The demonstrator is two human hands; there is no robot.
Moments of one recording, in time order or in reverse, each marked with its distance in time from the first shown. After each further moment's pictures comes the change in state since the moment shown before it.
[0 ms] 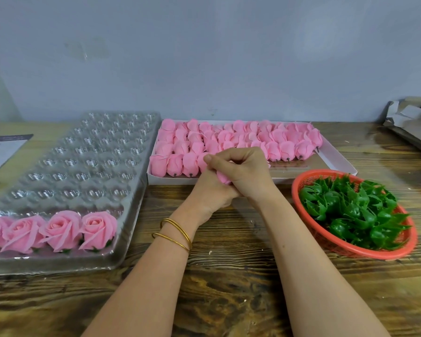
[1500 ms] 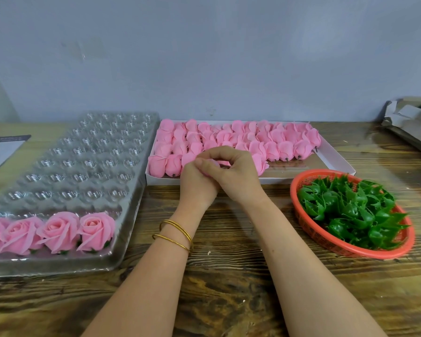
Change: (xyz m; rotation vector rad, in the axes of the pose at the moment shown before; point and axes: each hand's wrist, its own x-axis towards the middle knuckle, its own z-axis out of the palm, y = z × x) left_hand 0.009 -0.006 -0.008 0.341 0.526 -0.052; right_hand 0.001 0.005 0.012 -0.124 0.038 -0.014
